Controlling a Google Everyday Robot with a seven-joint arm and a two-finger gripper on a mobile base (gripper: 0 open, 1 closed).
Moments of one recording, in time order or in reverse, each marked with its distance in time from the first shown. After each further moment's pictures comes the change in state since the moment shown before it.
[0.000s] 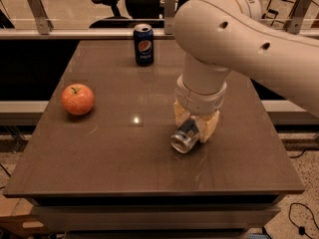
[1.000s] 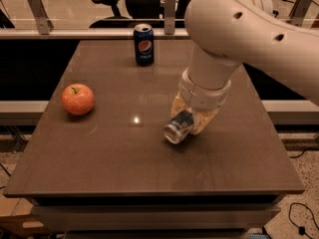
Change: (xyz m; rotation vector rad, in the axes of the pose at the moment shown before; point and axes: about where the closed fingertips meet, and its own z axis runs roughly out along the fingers) arm 0.003 -0.003 -0.006 0.043 -0.056 0.027
